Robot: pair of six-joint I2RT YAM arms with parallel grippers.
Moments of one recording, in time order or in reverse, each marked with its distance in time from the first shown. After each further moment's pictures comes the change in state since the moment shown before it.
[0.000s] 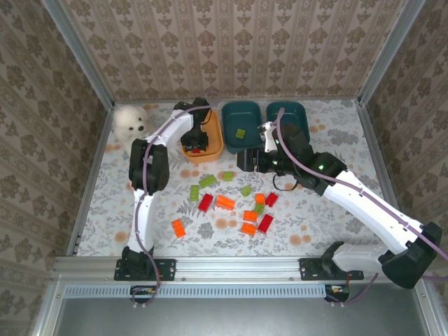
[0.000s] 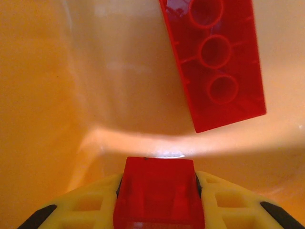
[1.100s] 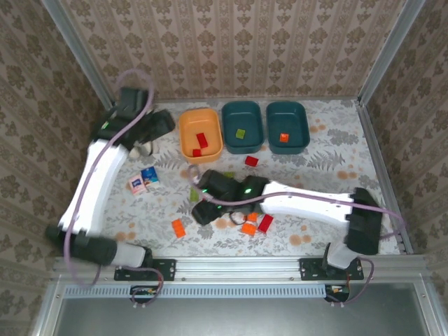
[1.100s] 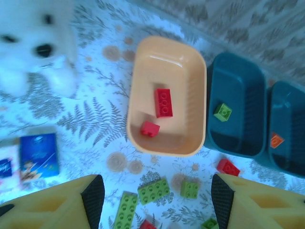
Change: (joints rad) left arm 0.117 -1.036 -0.479 0.141 0.036 -0.211; right arm 0.497 0.454 0.166 -0.079 0.156 -0.122
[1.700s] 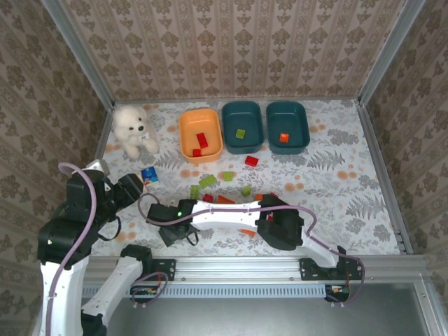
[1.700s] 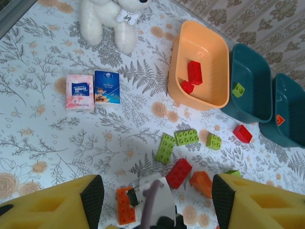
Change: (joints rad) left arm 0.036 -0.651 -0.290 -0.272 -0.036 -0.049; right arm 0.140 0.633 0.546 -0.214 0.118 0.284
